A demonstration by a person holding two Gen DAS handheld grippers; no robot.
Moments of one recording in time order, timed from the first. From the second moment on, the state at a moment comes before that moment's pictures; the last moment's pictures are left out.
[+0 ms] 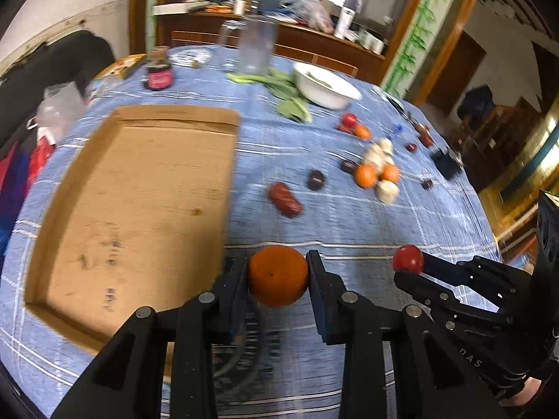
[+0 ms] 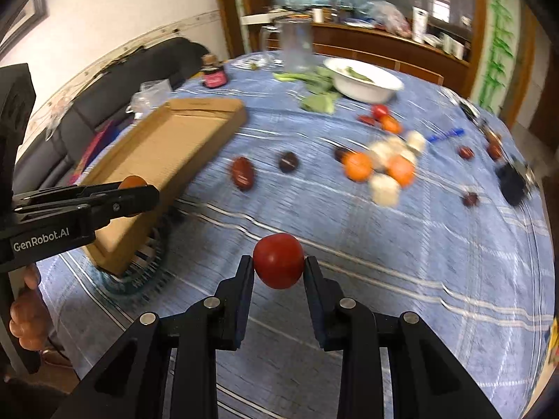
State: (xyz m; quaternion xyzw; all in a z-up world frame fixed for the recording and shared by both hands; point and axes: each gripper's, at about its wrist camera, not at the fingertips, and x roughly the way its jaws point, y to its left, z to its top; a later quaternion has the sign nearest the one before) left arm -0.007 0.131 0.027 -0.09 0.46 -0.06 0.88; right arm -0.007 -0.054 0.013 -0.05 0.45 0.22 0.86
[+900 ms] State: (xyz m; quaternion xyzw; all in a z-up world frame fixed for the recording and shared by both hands) left arm -0.014 0.303 -0.022 -0.13 0.48 0.09 0.86; right arm 0.036 0.143 -0.011 -0.11 0.47 0.37 0.79
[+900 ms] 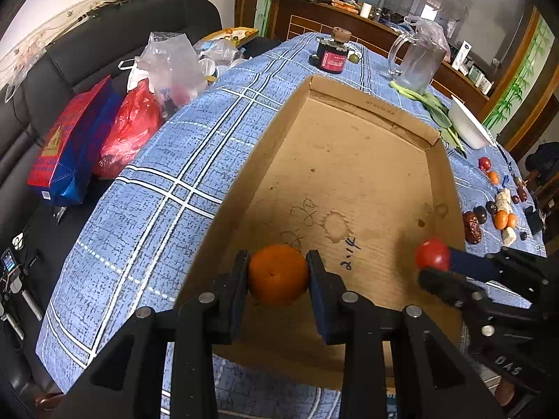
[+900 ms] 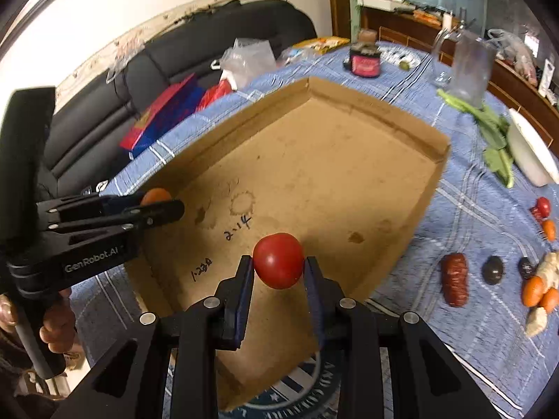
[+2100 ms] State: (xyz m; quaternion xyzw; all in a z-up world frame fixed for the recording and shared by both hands) left arm -0.039 0.275 0.008 -0.11 0.44 0.15 0.88; right arm 0.001 0.069 0.017 -0.08 0.45 0.35 0.82
